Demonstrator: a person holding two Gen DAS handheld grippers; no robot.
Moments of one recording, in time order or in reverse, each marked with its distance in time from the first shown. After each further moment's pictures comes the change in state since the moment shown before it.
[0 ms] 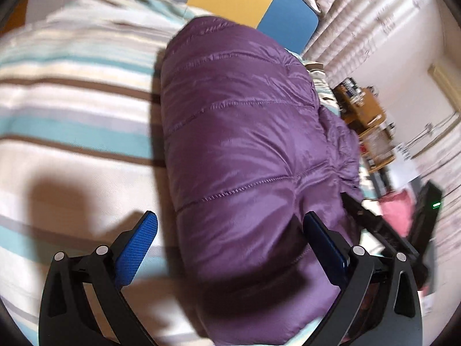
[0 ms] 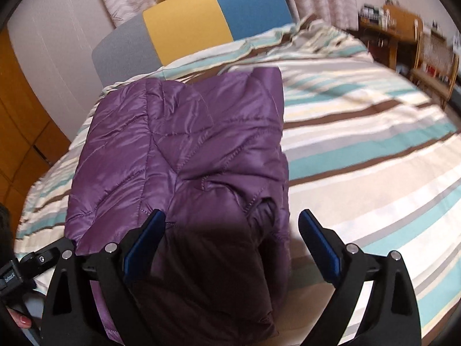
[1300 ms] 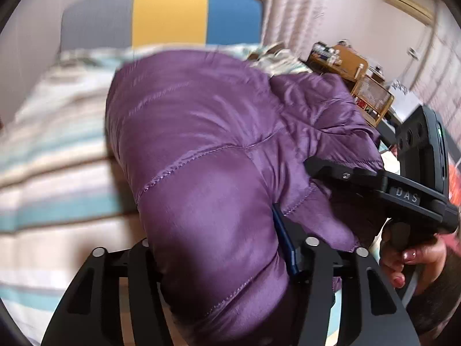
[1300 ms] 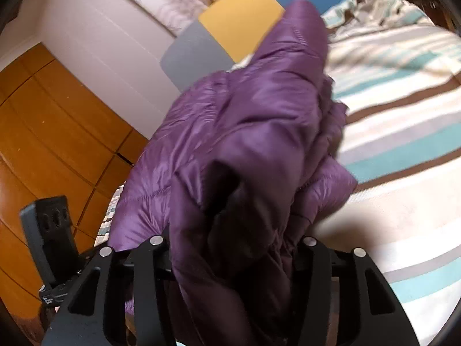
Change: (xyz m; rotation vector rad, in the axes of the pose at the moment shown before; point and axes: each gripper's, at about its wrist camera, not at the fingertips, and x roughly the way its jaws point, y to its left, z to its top) left arm 0.000 -0.075 -0.015 0.471 -0.105 0.146; right arm 0.016 -0.032 0.010 0.023 0.011 0.506
